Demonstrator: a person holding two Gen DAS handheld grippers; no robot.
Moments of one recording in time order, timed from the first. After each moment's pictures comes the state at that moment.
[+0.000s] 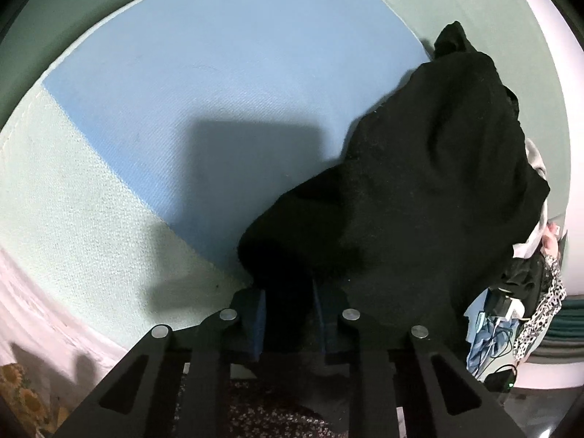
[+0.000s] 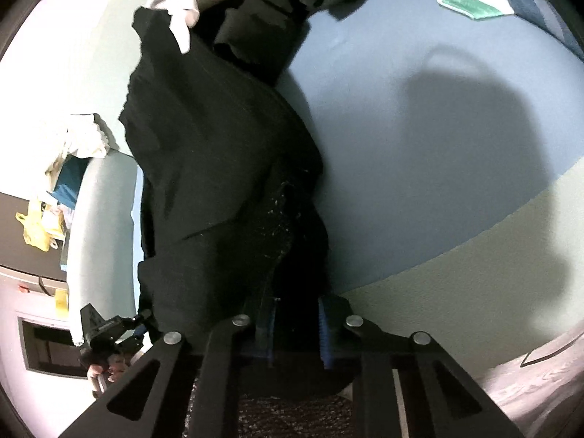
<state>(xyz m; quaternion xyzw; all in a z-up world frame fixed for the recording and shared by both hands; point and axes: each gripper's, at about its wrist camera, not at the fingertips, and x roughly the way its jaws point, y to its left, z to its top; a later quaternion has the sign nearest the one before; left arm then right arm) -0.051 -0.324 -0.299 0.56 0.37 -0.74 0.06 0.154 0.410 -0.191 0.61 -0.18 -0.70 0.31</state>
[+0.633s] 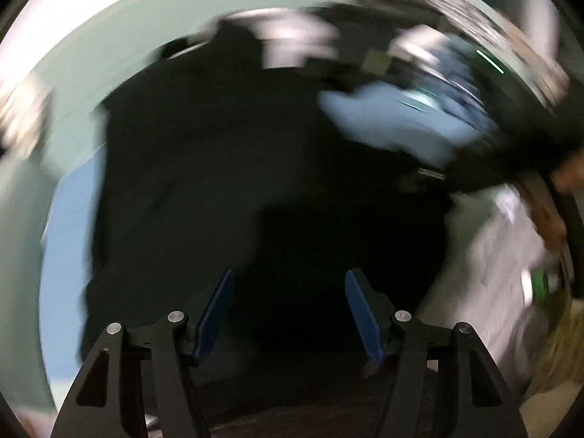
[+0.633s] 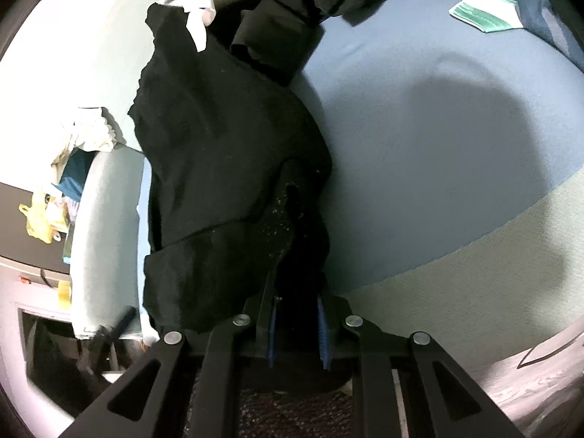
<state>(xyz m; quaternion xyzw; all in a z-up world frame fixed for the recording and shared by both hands) -0.022 0.025 -0.246 0.42 -0.19 -0.86 -0.21 0.154 0.409 -0.187 0.62 -0.17 -0.69 0.33</state>
